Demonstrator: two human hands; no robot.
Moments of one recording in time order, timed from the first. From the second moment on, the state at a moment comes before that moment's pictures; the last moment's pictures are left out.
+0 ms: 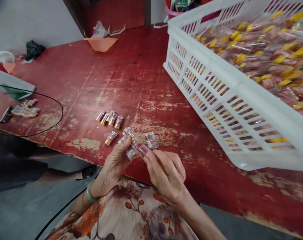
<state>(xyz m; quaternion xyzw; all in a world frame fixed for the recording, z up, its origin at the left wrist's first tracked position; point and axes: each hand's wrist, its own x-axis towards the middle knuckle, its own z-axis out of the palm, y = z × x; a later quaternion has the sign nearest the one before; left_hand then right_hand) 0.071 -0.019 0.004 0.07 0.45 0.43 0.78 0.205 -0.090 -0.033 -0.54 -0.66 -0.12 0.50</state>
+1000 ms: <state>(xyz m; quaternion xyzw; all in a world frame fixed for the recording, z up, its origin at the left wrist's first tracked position) 0.075 -0.021 -0.001 0.14 0.46 0.41 0.78 0.213 -0.091 -0.026 -0.54 -0.71 -0.14 0.43</state>
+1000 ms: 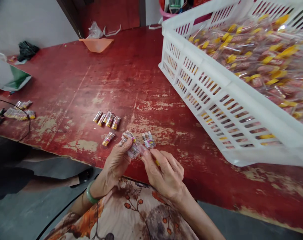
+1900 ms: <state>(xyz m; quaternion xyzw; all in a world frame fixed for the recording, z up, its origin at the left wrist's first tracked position) 0.076 -0.027 -0.002 0.20 0.45 0.36 0.79 0.205 -0.089 -0.031 -0.51 -0.67 0.11 0.52</state>
